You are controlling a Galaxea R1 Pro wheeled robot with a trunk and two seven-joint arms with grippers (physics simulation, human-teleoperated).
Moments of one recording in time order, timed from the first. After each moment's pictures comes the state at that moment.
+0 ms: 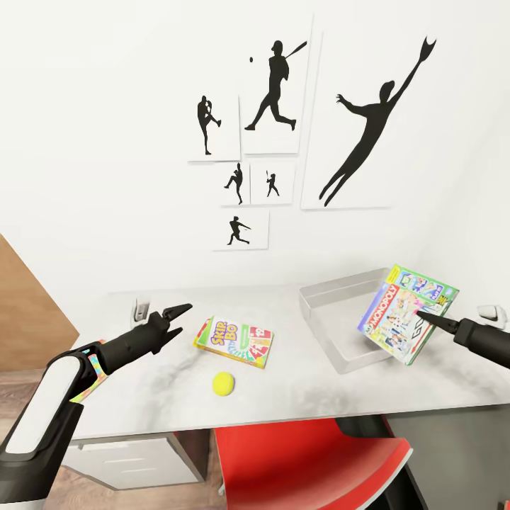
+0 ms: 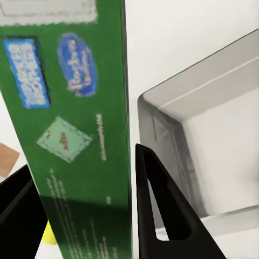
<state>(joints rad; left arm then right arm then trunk) -0.43 0.21 0.02 -1.59 1.51 0.80 0.23 -0.42 -0.42 -0.56 -1.57 -0.45 1.04 0.84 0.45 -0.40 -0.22</state>
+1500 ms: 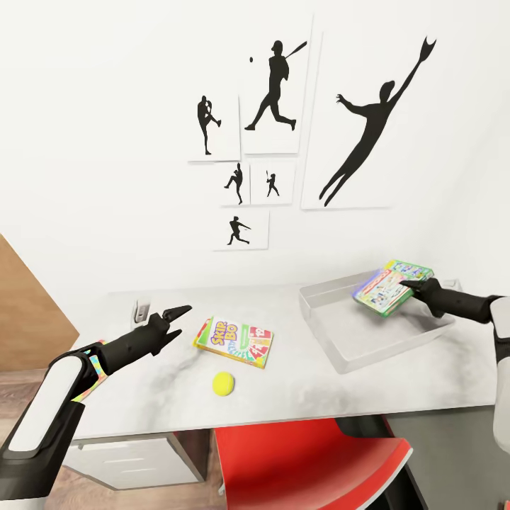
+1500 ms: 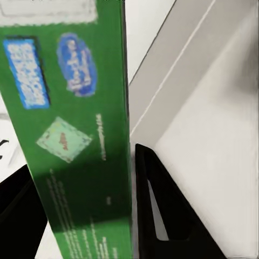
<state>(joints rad) -0.44 0.21 0.02 -1.57 1.51 0.80 0.24 -1.02 -0.40 -0.56 -0.71 -0.46 1.04 0.39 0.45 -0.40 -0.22</state>
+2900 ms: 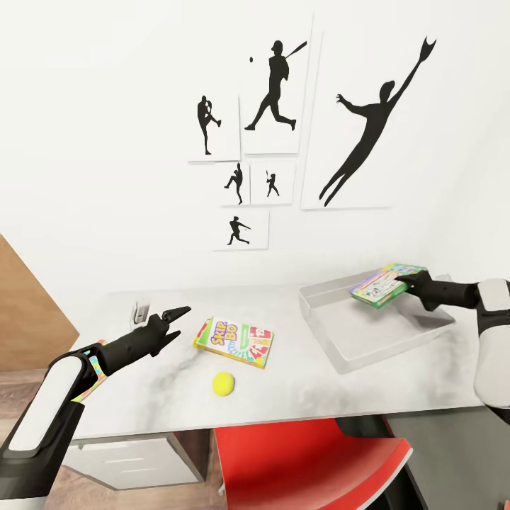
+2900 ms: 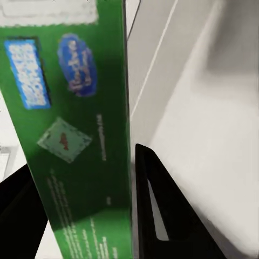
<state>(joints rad) -0.44 0.21 0.02 -1.55 1.51 0.80 0.24 -1.19 -0.35 -0.70 -0.57 -0.46 1.04 0.05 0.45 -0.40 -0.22</state>
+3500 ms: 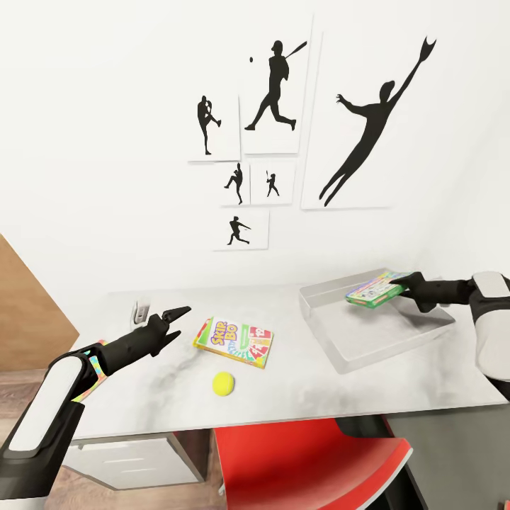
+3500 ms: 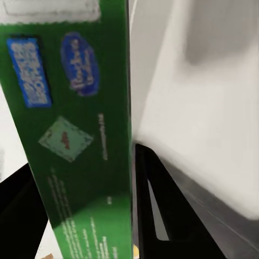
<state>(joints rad) -0.44 0.21 0.02 -1.55 1.51 0.80 0.24 -1.29 -0.35 -0.82 -0.41 -0.45 1.04 -0.17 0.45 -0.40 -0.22</state>
